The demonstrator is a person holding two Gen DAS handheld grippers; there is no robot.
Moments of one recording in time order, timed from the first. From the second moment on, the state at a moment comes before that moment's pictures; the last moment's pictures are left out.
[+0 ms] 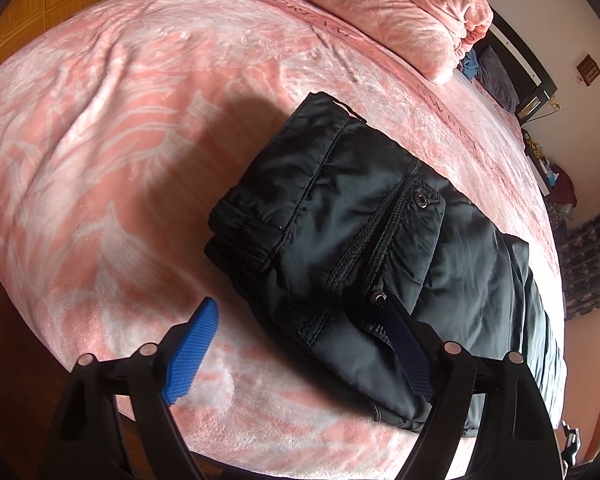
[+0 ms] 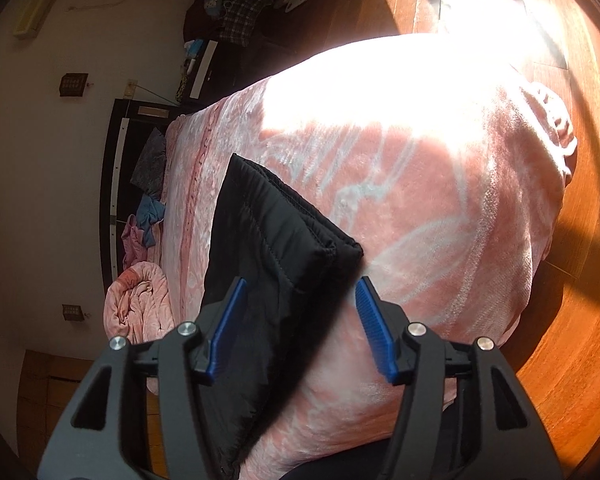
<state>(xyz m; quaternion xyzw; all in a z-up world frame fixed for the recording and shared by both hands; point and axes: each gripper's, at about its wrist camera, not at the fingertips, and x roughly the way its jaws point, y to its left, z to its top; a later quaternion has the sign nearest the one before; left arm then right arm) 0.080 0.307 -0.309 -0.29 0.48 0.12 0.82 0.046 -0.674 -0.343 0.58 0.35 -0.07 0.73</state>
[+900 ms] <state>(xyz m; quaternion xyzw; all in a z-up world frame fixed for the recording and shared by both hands) 0.071 0.295 -0.319 -0.34 0.44 0.18 0.81 0.075 -0.666 -0.354 0.60 0.33 -0.02 0.73</state>
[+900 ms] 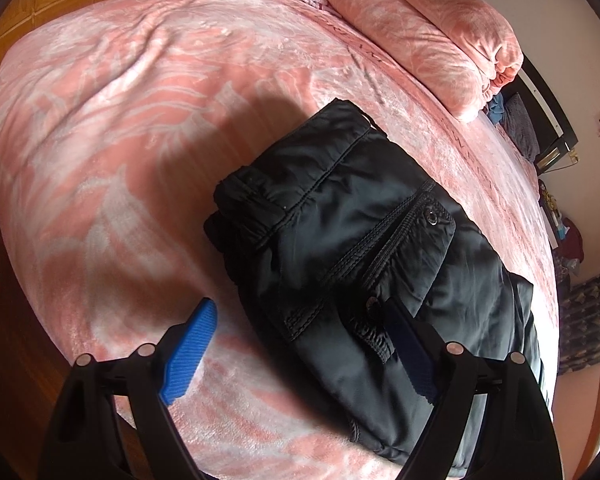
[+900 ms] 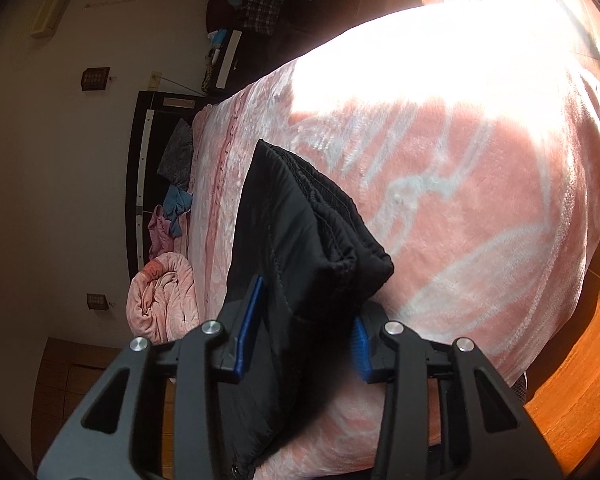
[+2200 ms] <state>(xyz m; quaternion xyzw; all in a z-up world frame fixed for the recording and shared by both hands) 0.051 0.287 -0.323 -0.36 0.40 0.20 0.82 0.102 -0.609 -0.225 0.44 0.33 -0.02 0.84</state>
